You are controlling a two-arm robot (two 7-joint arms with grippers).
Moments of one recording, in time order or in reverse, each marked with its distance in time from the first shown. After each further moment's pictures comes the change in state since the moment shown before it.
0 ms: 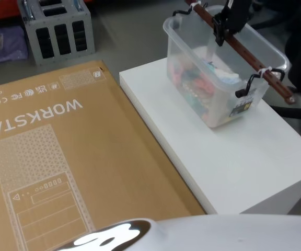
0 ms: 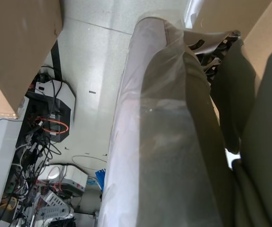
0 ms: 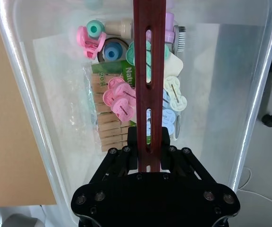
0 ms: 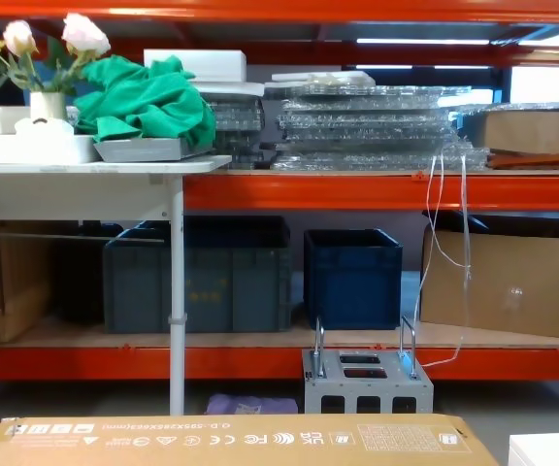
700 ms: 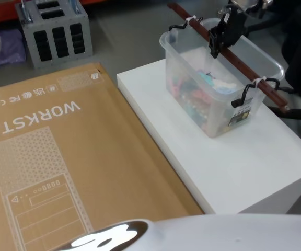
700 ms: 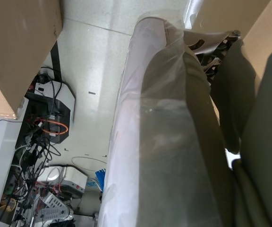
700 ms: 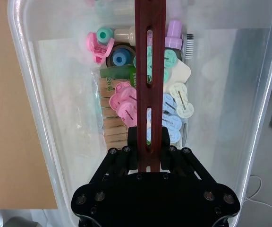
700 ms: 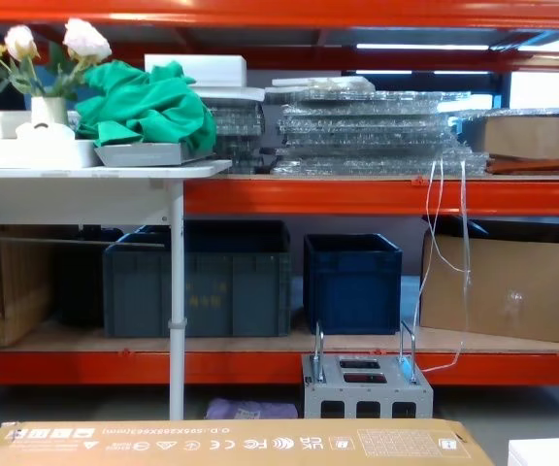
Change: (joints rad) left arm 0.000 0.000 0.000 0.000 0.000 0.000 0.000; right arm -0.086 0.018 0.053 -0.018 0.014 -0.021 -0.046
